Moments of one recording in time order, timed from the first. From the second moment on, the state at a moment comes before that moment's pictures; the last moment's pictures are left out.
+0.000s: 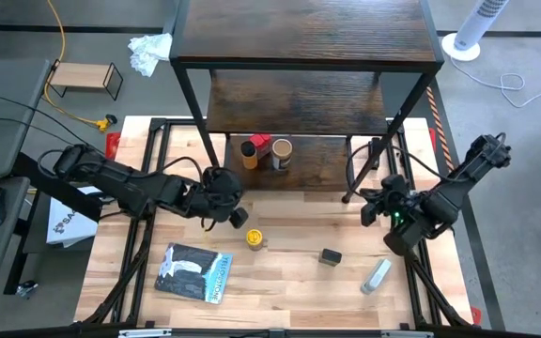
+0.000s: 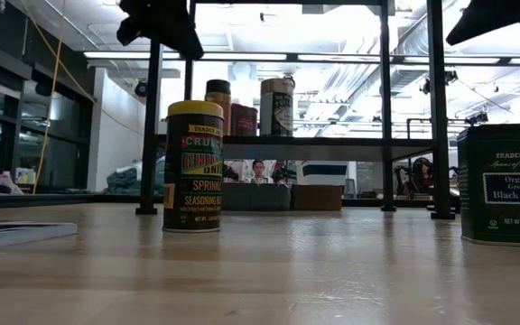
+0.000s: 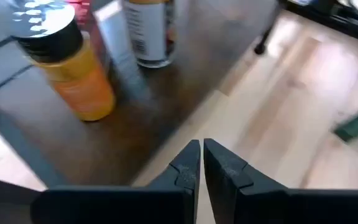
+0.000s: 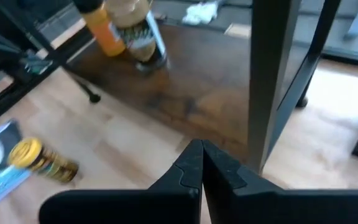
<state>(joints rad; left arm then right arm) -0.27 1.37 1.14 -0.66 -0.68 -0.71 0.70 1.10 1.03 -1.37 0.98 1.71</state>
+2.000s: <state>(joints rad) -0.54 1.36 1.16 -0.78 -0.81 -1.13 0.25 0.68 0.69 -0.94 0.87 0.93</state>
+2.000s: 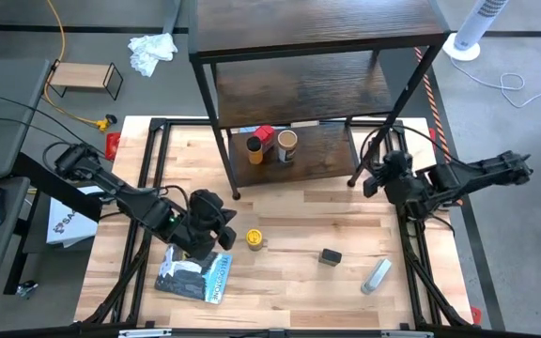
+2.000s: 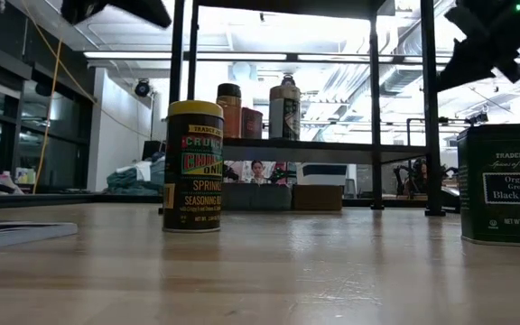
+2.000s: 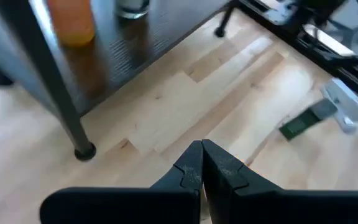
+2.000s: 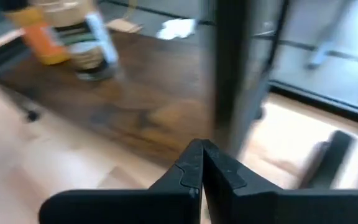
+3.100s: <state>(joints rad) -0.21 1.27 1.13 -0.72 -0.84 -0.74 0.26 0.72 0.69 -0.54 0.50 0.65</state>
